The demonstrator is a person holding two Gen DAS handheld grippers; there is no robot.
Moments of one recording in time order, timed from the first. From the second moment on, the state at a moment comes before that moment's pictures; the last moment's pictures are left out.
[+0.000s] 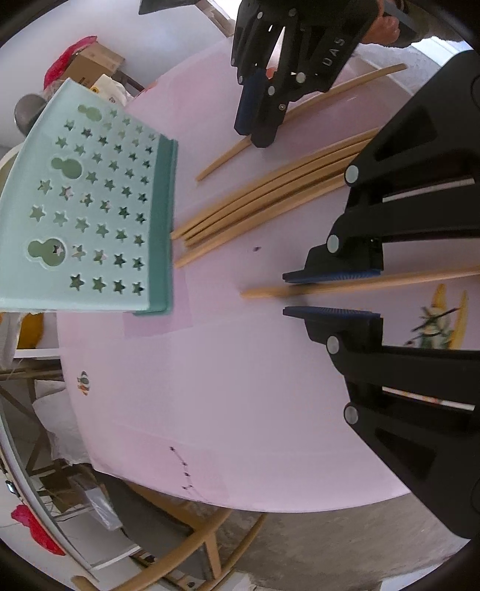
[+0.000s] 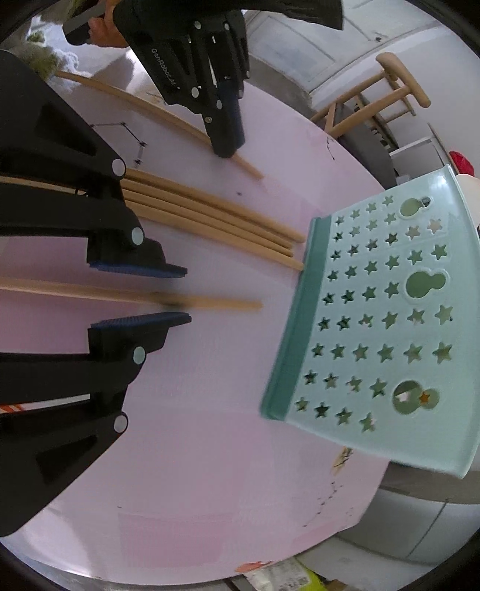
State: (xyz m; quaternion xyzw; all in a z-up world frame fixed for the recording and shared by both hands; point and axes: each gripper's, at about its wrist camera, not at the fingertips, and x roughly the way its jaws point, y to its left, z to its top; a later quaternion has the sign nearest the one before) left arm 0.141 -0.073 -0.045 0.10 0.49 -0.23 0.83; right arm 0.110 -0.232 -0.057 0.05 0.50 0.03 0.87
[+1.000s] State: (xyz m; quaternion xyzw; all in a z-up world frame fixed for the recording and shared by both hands) left arm 0.112 -0.023 0.204 -0.05 0.18 -0.30 0.94; right arm 0.057 -0.302 0.066 0.17 0.30 0.03 0.94
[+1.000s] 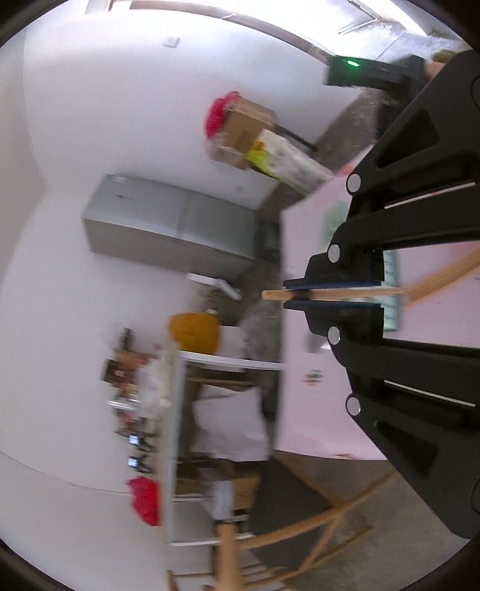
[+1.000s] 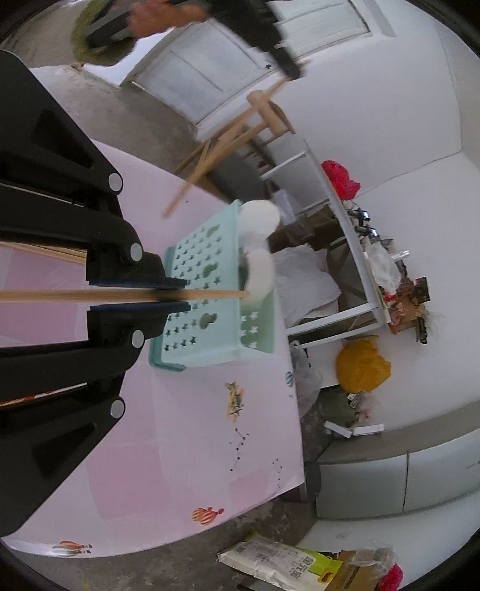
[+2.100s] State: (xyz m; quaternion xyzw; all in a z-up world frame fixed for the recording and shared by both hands) left arm 0.196 -0.120 0.176 -0.05 0.19 -0.30 0.93; right arm 0.060 -0.327 0.051 0.21 0.30 0.04 0.93
